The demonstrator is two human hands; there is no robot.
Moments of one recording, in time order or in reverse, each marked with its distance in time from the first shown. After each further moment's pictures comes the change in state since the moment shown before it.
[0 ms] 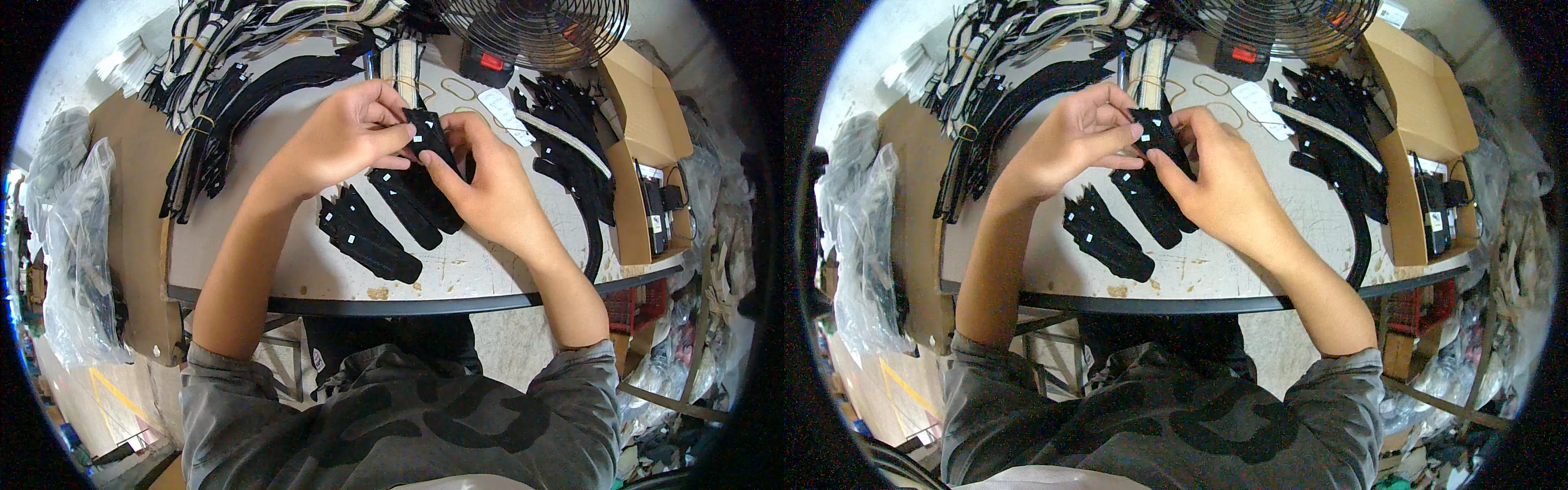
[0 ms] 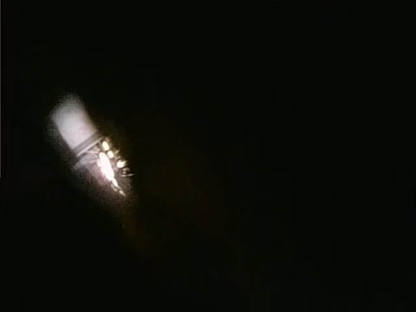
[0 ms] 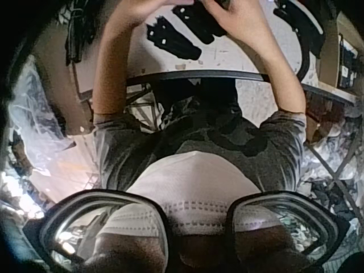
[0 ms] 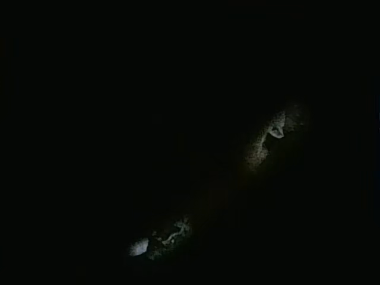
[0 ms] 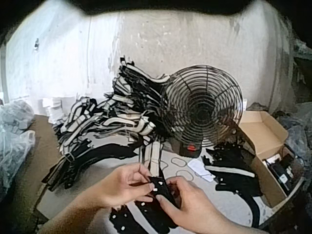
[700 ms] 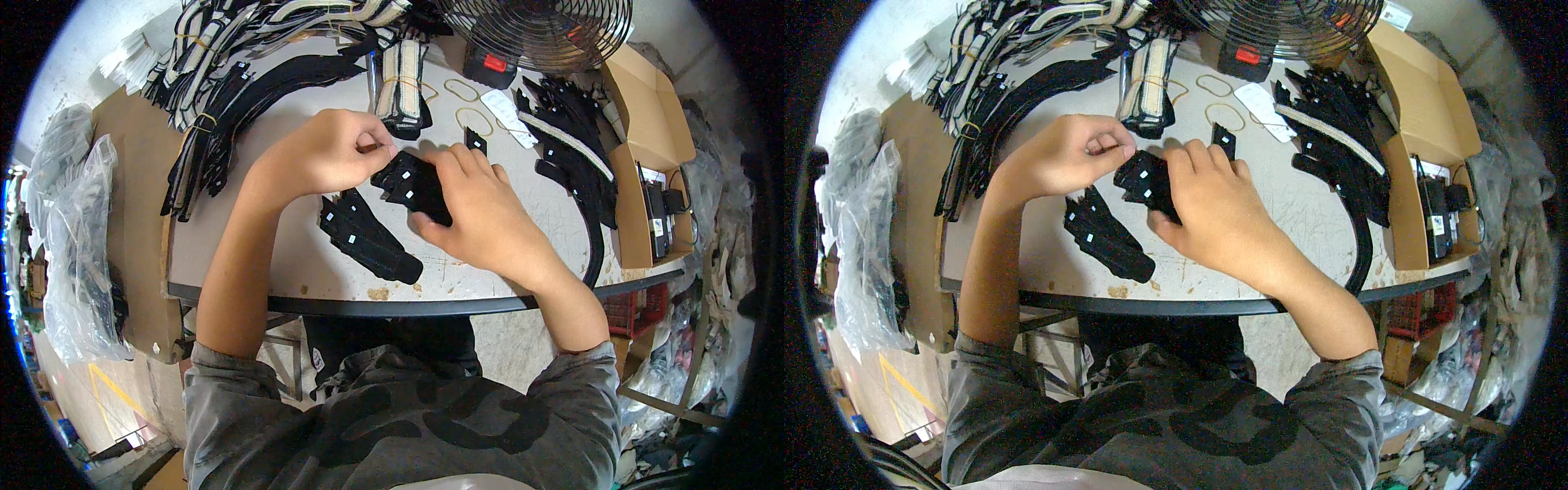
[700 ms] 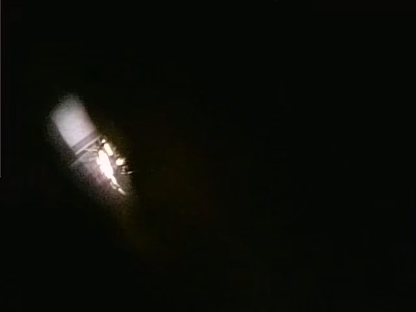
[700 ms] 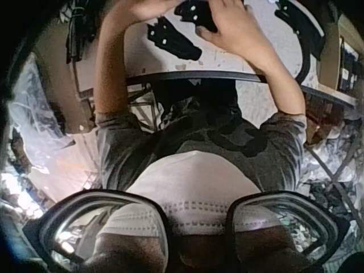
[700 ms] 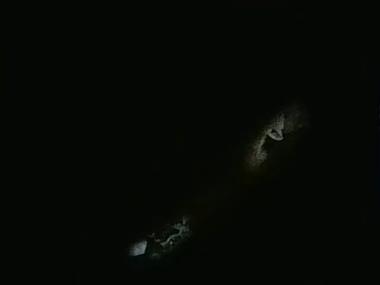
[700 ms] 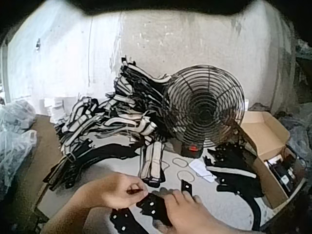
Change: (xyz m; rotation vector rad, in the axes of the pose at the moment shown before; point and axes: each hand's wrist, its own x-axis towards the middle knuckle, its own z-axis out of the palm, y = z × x) left_hand -0.004 -0.018 -0.019 0.639 -0.008 -0.008; right_hand -0.019 -0.013 -0.003 -0.474 -0.379 -0.021
